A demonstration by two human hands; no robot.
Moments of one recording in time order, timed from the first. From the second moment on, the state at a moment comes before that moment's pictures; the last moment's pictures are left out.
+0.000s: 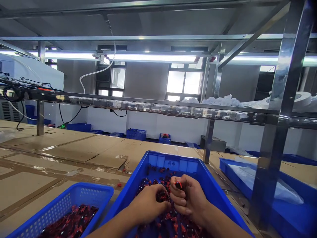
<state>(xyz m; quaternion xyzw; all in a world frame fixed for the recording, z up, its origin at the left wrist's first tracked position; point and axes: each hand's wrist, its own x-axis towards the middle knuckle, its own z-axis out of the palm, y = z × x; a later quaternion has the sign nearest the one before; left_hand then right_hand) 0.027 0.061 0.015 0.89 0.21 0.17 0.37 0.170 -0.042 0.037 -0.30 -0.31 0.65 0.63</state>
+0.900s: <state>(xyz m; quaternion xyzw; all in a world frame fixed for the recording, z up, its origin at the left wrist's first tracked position) 0.026 0.053 0.020 0.90 0.20 0.21 0.33 0.165 -0.043 0.031 -0.75 -0.54 0.03 0.39</state>
